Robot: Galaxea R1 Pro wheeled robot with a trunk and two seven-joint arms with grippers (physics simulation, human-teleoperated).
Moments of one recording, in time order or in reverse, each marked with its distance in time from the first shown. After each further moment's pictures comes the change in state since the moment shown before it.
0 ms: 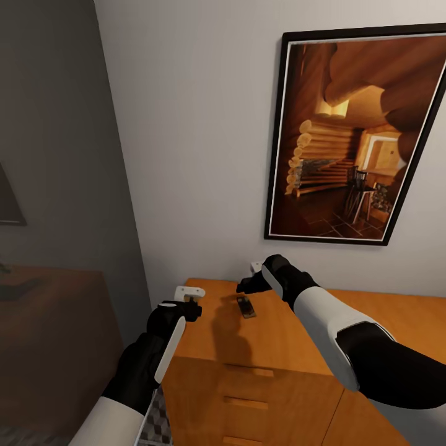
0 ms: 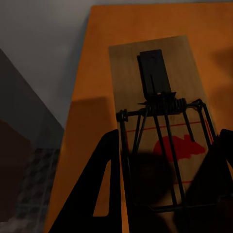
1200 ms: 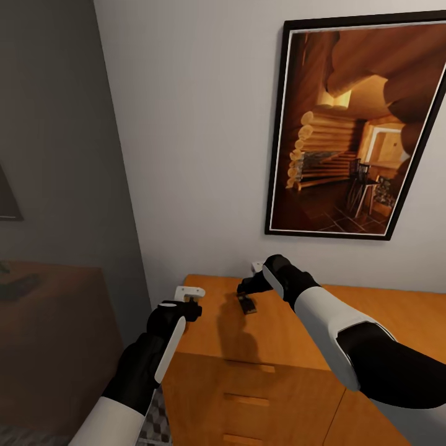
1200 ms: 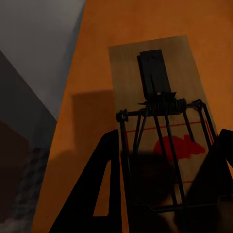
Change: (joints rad) left arm 0.000 0.000 -0.001 0.000 -0.001 -0.002 0.000; right arm 0.000 -0.005 0.000 0.000 0.000 0.000 0.003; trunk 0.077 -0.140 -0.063
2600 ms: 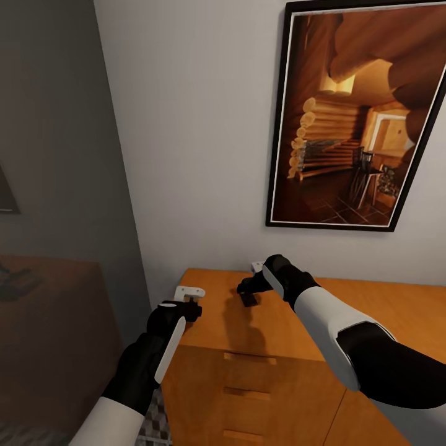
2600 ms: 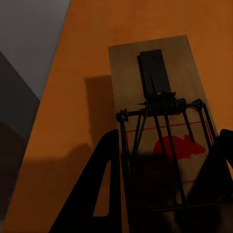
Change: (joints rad) left arm 0.001 0.000 0.000 0.000 0.001 0.000 0.000; right arm 0.000 0.000 0.000 0.000 0.000 0.000 0.003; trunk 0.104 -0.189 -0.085
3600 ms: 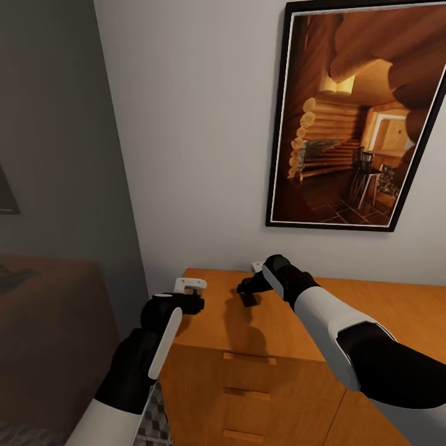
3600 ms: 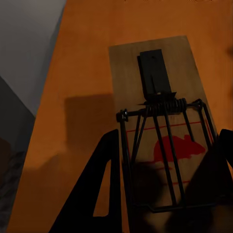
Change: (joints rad) left arm 0.000 0.000 -0.015 -0.168 0.066 0.146 0.000; right arm 0.000 0.000 0.000 0.000 0.000 0.000 -0.001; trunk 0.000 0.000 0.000
